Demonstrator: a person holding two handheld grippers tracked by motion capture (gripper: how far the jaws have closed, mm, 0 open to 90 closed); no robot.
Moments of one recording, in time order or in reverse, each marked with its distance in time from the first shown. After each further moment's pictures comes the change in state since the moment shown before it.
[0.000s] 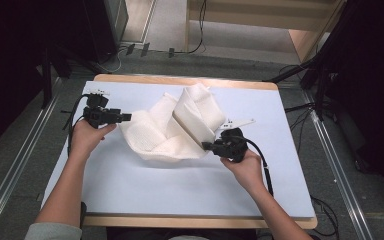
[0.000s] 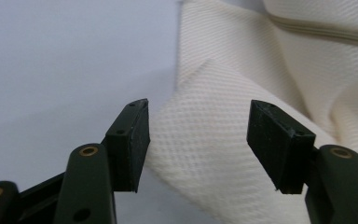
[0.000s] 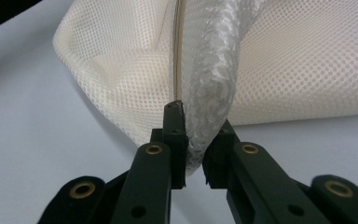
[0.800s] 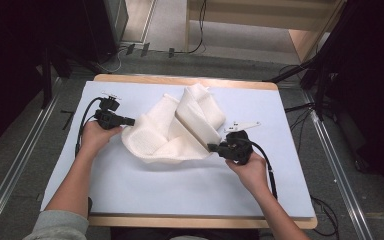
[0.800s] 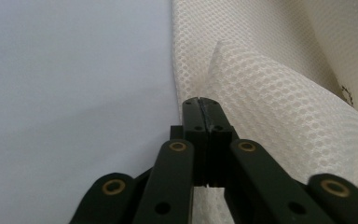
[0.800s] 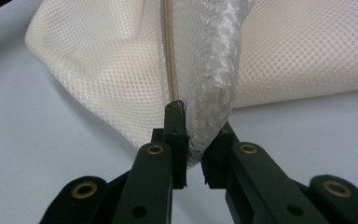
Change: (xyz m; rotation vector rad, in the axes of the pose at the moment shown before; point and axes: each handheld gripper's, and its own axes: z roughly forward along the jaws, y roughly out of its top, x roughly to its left) left arm 0.004 -0.004 0.039 0.160 -0.134 -0.039; right arm -0.008 -0.011 -0.009 0.006 -0.038 0.024
